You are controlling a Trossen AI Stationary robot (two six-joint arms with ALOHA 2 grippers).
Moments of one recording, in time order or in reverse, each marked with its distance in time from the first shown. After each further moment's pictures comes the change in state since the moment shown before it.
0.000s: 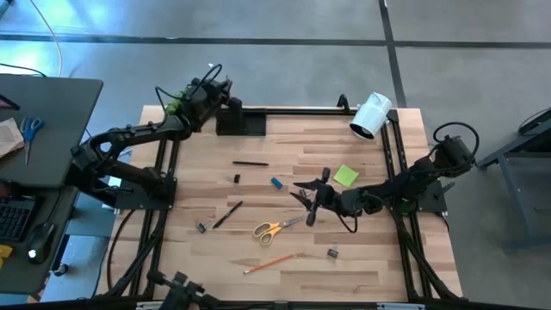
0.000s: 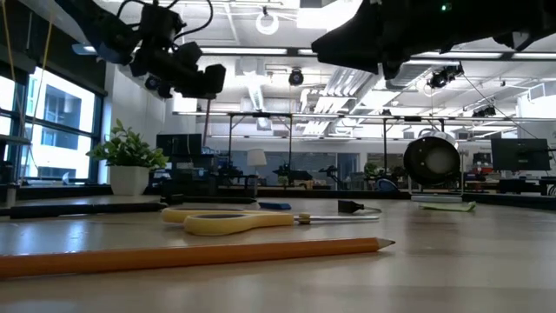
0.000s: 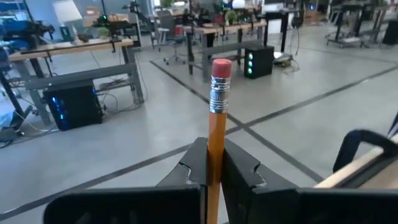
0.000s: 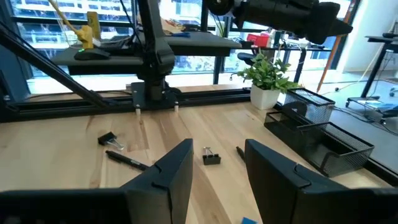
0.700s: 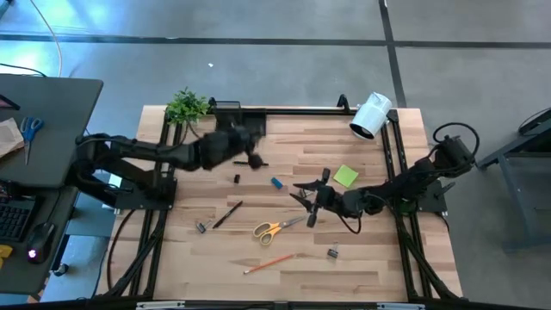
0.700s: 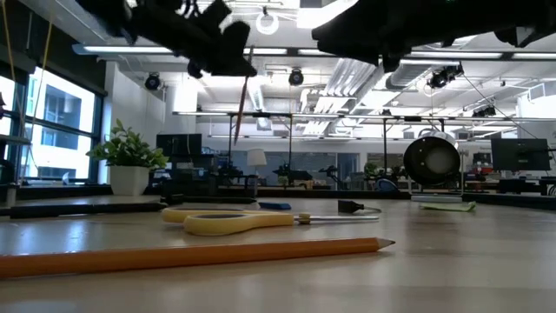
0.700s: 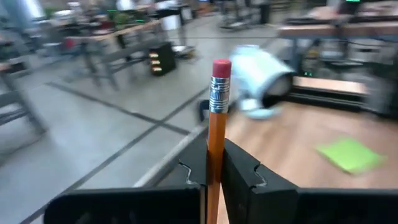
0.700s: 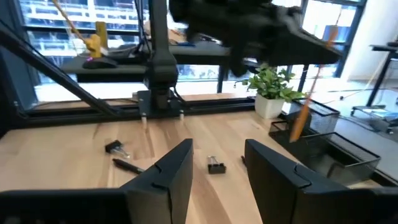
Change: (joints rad) left arm -0.568 -0.012 0.004 -0.066 -0.158 0.049; right arm 0.022 0.000 0.001 0.051 -0.010 -0.031
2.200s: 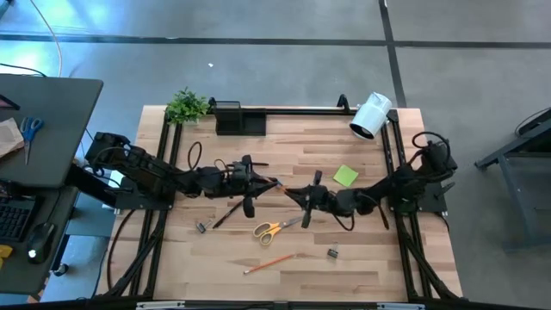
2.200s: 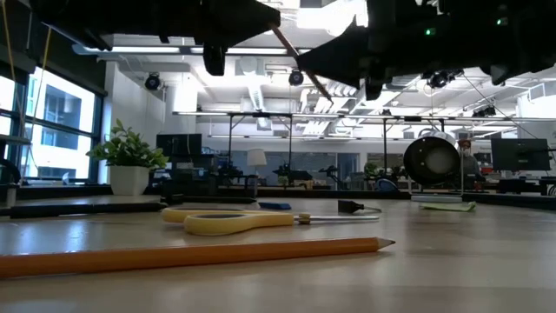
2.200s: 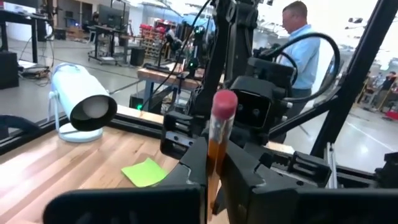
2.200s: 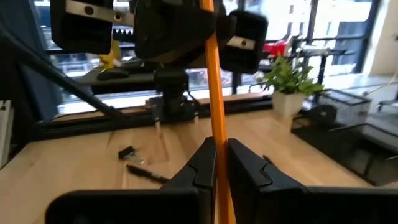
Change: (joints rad) left arm -0.370 0.151 -0.114 0.484 0.197 -0.265; right arm -0.072 0.181 -0.014 0.239 -0.122 0.071
